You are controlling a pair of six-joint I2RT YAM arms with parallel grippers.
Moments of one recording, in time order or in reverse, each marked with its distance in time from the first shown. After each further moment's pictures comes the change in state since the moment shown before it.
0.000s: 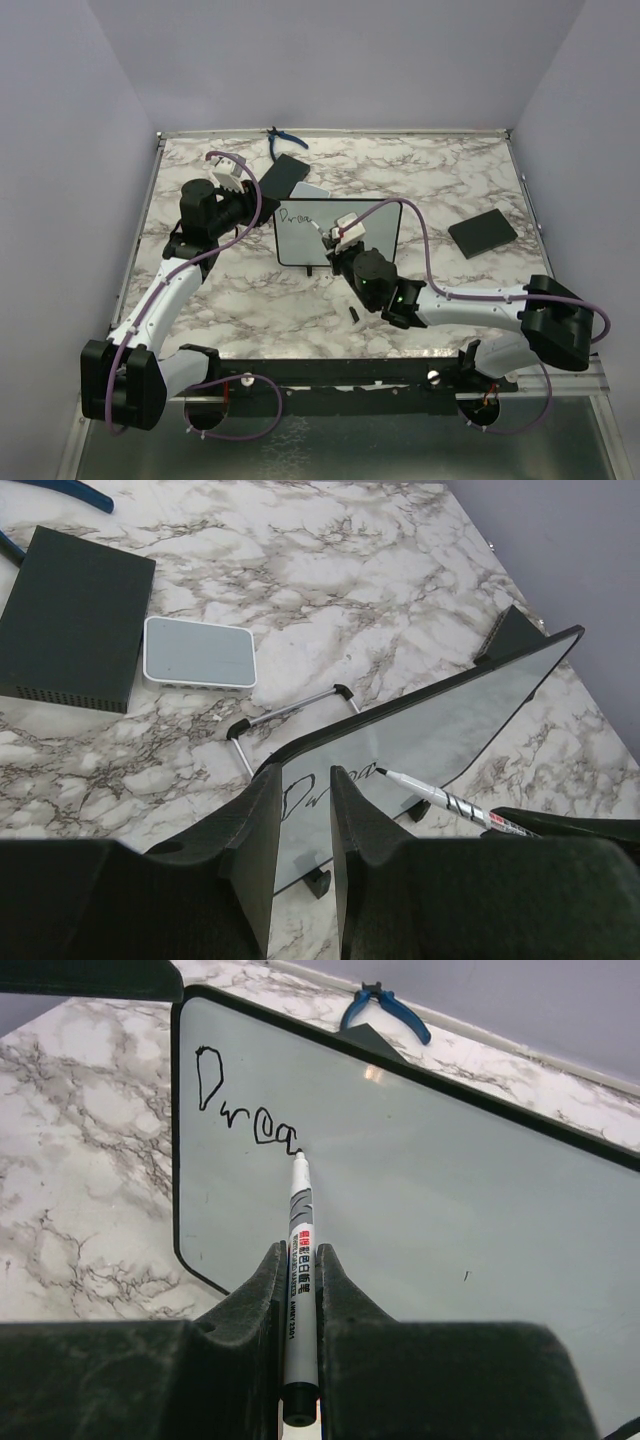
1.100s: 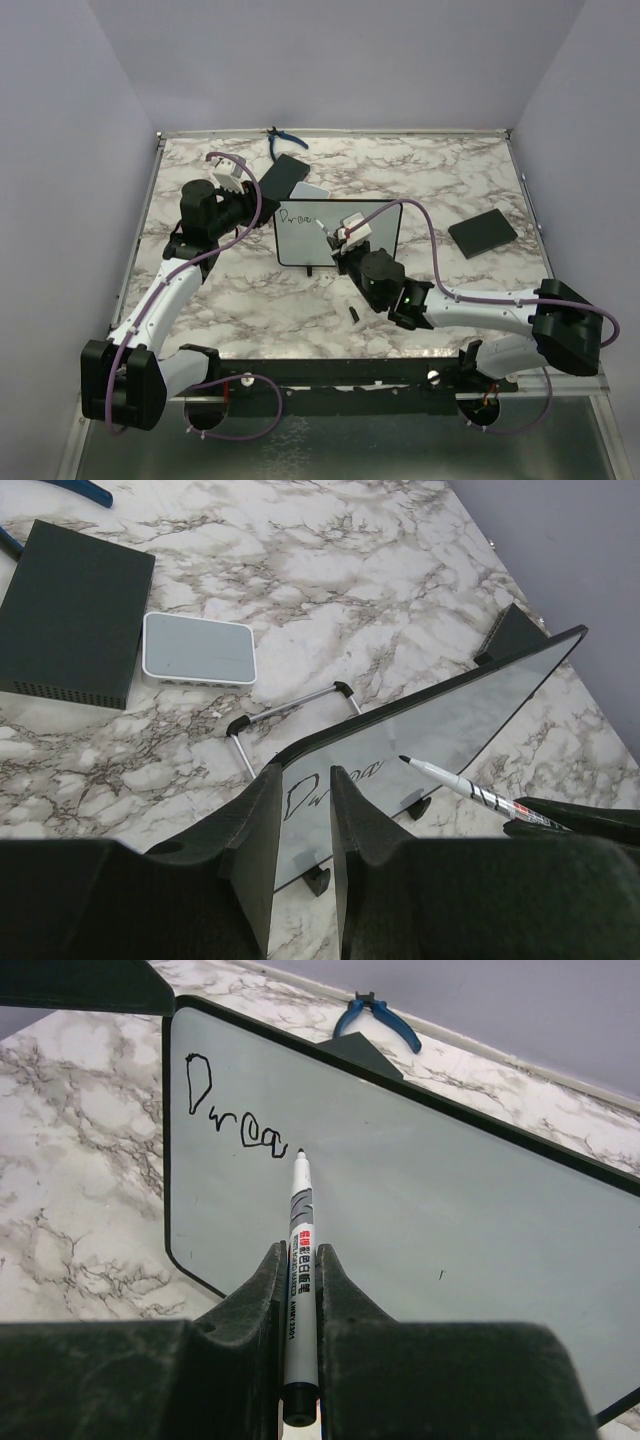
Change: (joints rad) left arm -0.002 -0.001 -0.006 0.000 0.000 -0.003; right arm 0.000 -0.062 -0.029 -0.010 -0.014 -0.031
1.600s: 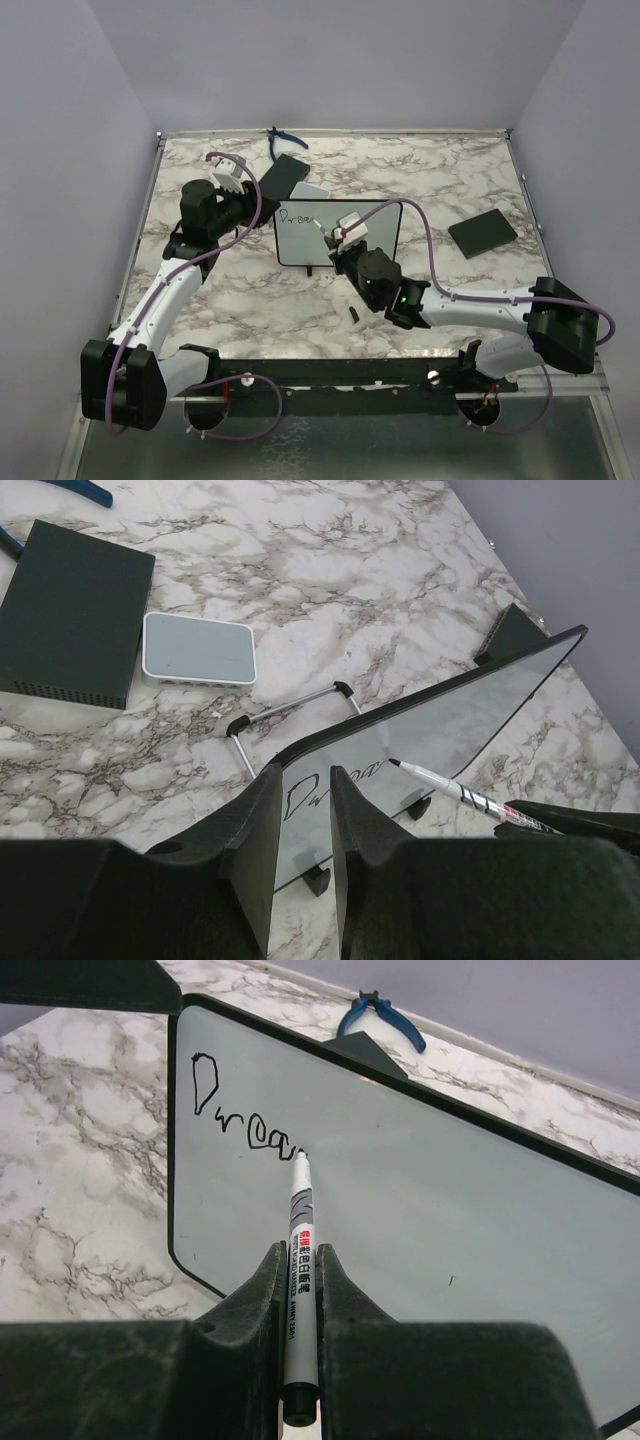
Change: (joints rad) left arm 0.000 0.000 0.000 0.000 0.000 0.000; right arm 0.000 0.026 0.014 0.002 0.000 -0.002
